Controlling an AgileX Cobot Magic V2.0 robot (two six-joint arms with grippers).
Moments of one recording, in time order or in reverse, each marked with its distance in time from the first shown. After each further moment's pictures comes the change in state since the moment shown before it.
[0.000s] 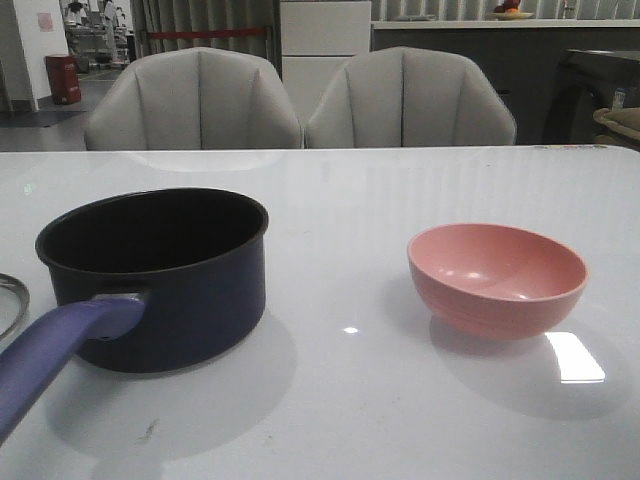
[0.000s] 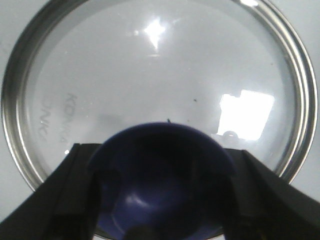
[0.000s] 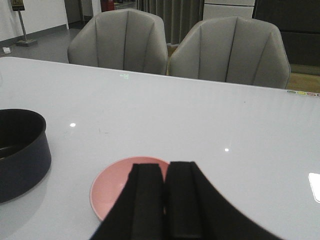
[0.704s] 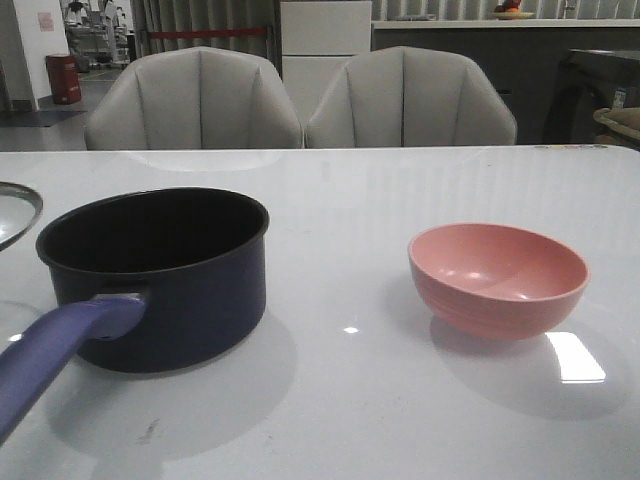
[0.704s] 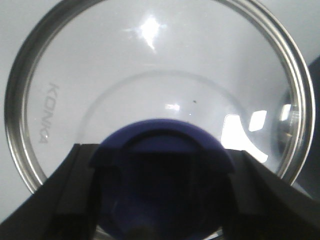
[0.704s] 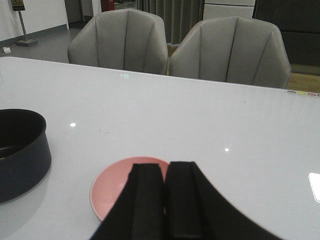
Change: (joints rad) left arm -0.066 -0.116 -0.185 0.002 0.141 0.048; right arm 0.000 0.000 0.000 0.000 0.000 0.000
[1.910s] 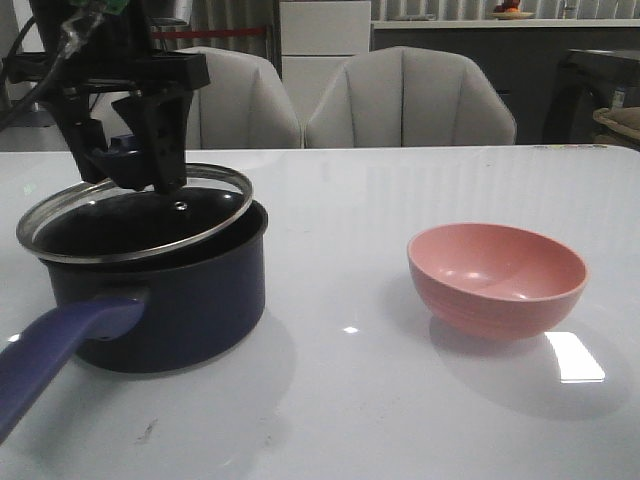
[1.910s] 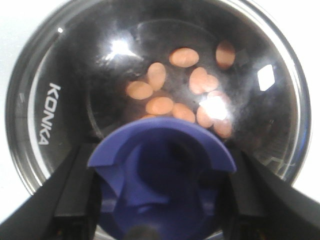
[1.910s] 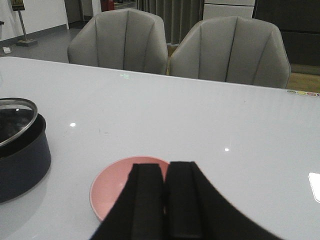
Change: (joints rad) left arm -0.401 0.088 -0.181 -0.022 0.077 0.016; right arm 0.000 0.000 0.002 0.000 0.000 0.000
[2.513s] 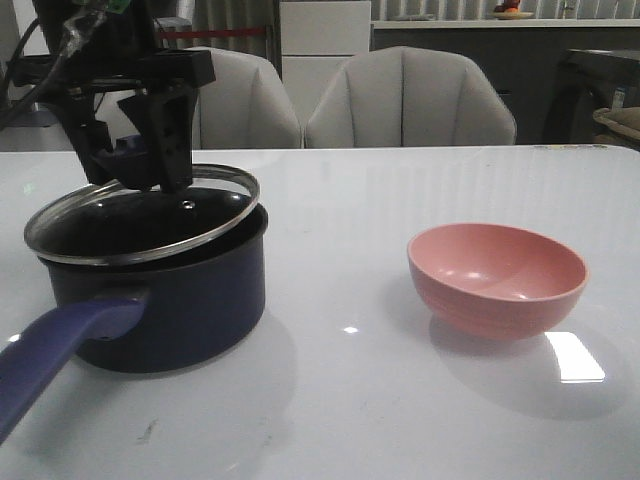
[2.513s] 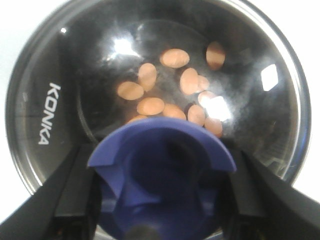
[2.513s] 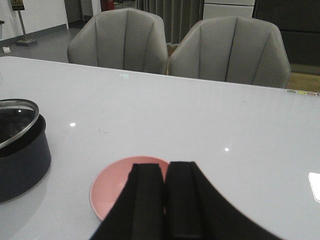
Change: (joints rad) left arm 0.000 0.002 0.000 -0.025 -0.002 0.000; right arm 0.000 0.000 0.000 0.000 0.000 0.000
